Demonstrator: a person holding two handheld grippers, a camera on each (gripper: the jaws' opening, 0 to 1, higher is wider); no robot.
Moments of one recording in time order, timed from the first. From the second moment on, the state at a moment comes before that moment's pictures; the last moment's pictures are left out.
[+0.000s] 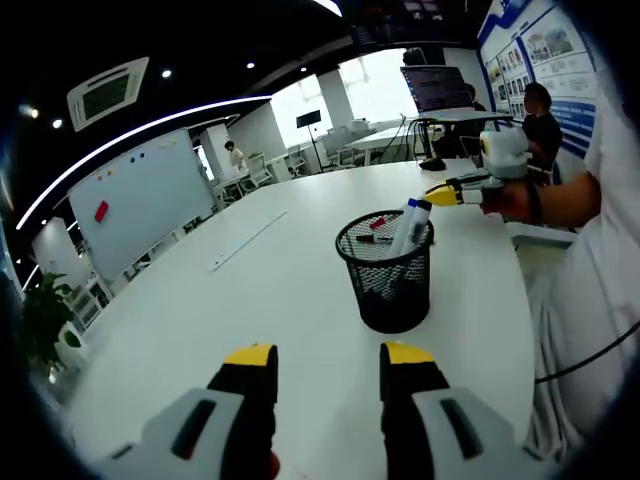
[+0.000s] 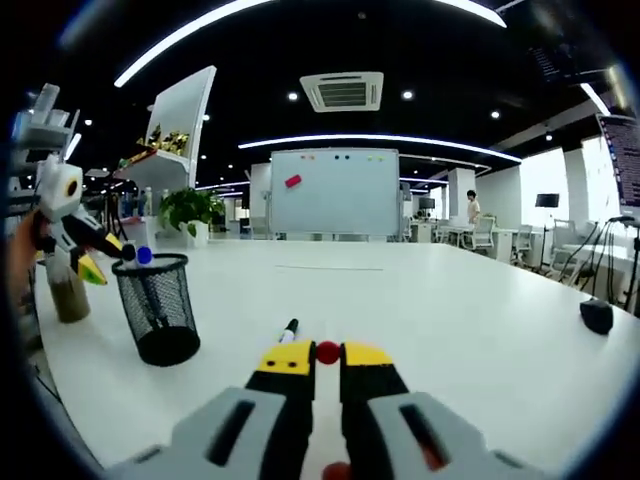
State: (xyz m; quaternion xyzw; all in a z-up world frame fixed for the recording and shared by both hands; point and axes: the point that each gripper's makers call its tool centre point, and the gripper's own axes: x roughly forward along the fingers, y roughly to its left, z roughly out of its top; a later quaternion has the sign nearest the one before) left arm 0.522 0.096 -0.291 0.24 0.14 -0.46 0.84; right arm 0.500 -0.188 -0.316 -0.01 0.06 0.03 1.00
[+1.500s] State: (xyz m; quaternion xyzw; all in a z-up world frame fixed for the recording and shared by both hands) left arm 0.521 0.095 -0.291 0.24 0.14 -0.46 0.84; right arm 0.502 -0.181 -0.362 0.06 0.16 0.00 0.98
